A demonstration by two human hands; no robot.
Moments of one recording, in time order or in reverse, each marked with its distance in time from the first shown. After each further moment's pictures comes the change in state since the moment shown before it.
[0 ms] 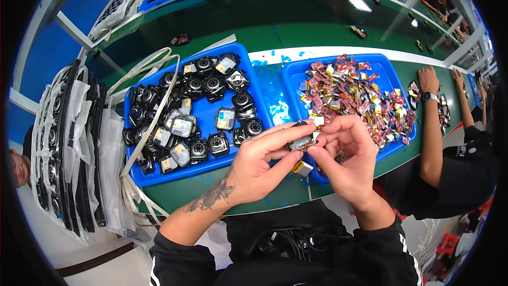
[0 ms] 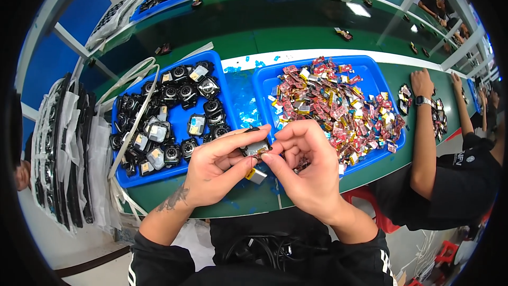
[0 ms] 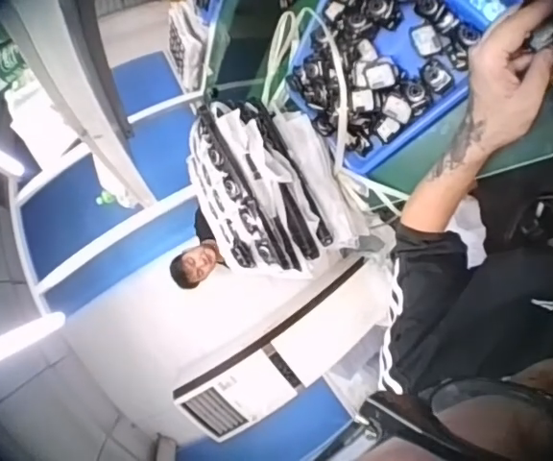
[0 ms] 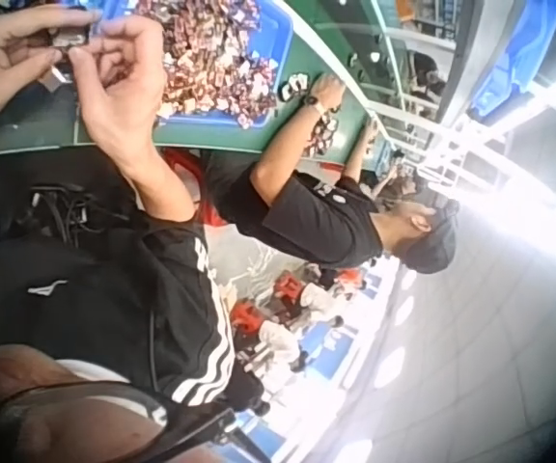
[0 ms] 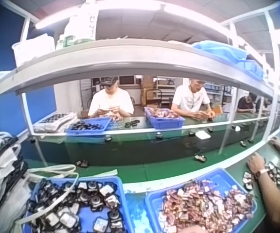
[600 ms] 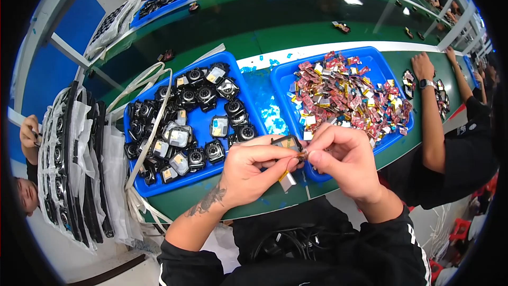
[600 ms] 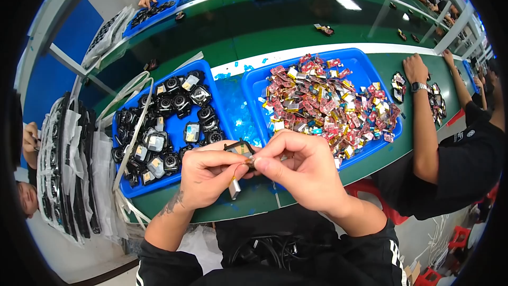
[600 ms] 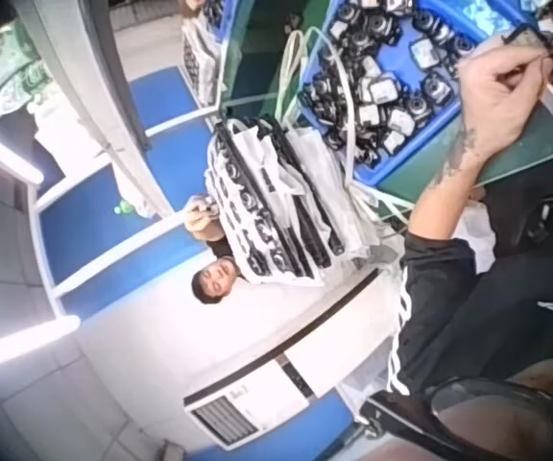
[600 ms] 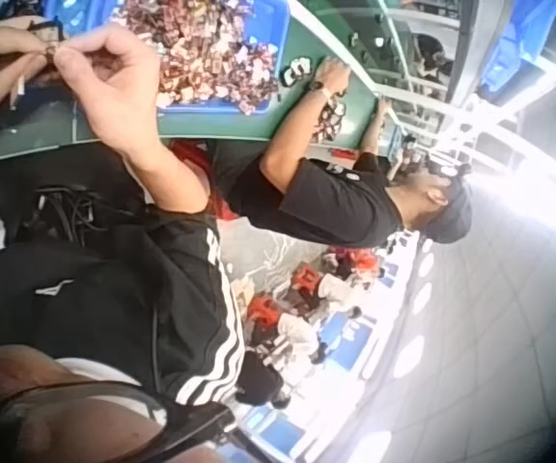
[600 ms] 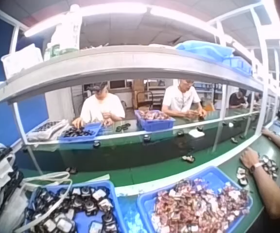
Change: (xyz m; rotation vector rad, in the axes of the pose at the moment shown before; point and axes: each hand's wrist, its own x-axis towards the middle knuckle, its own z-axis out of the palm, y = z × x) left_hand -0.002 0.002 -0.003 0.156 0.011 -0.022; right_hand -0.001 -0.011 -0.014 0.330 -0.172 0.085
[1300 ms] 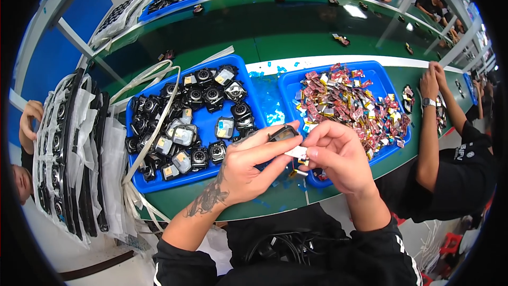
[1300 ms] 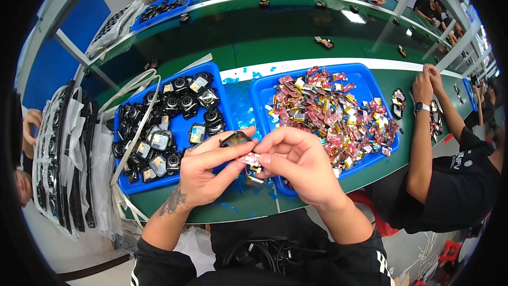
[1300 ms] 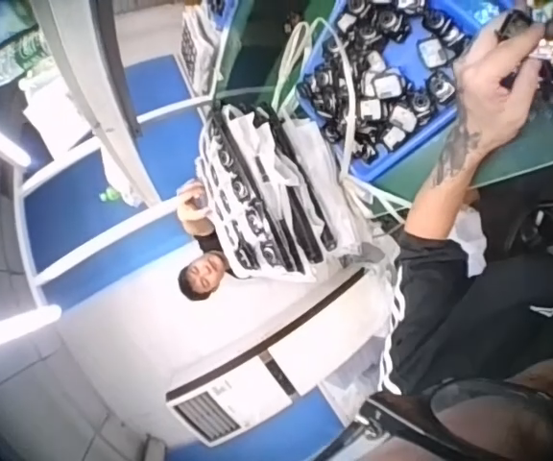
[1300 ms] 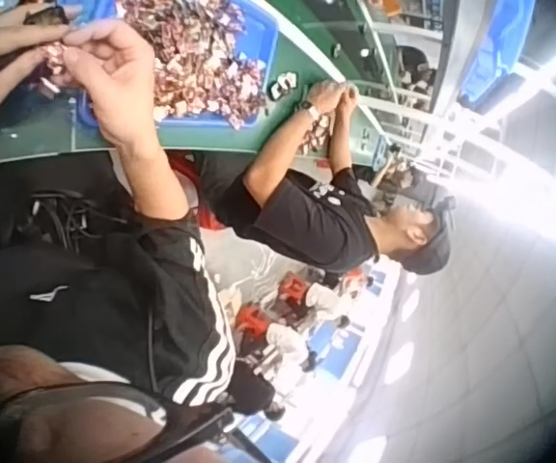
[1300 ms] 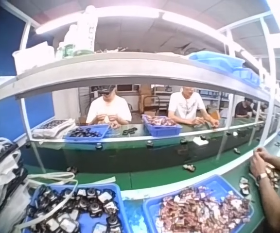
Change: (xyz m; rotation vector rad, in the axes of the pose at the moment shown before) left_hand 0.008 0.004 -0.011 0.409 0.119 0.427; right_hand 0.018 0.011 -0.003 0.313 -0.060 0.183
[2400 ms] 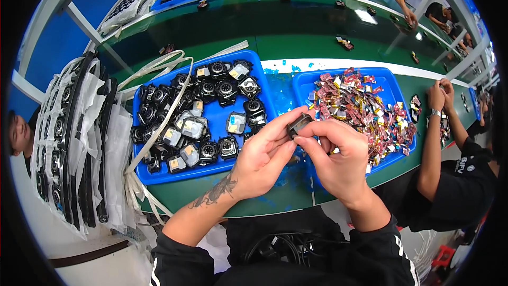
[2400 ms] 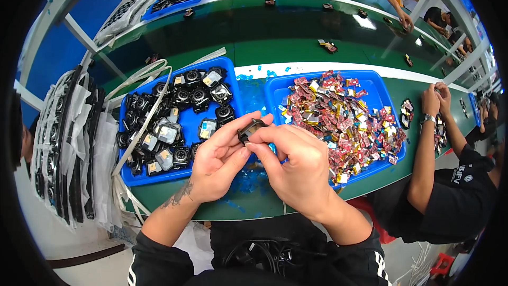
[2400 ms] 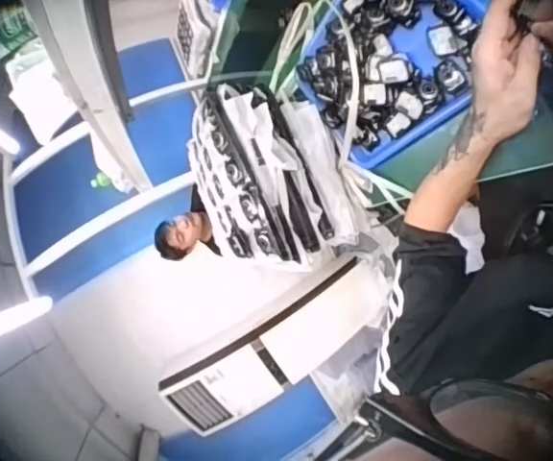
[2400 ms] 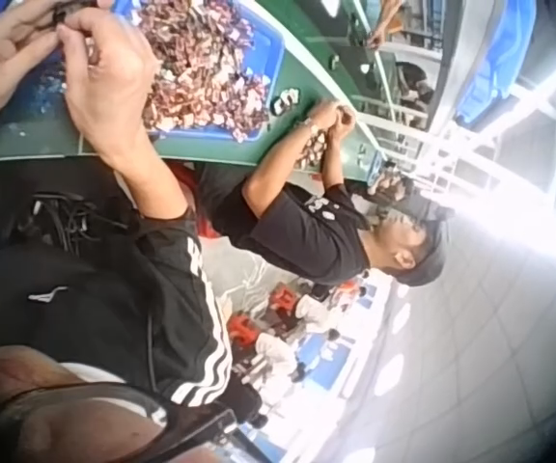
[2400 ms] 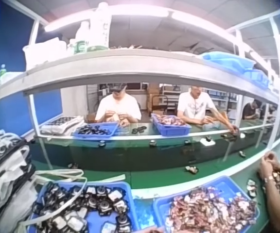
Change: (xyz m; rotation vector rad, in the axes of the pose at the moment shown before) left_hand -0.004 -0.006 0.008 -0.765 0.002 -0.295; right_hand 0.021 0.002 0.040 -1.170 0.260 -0.573
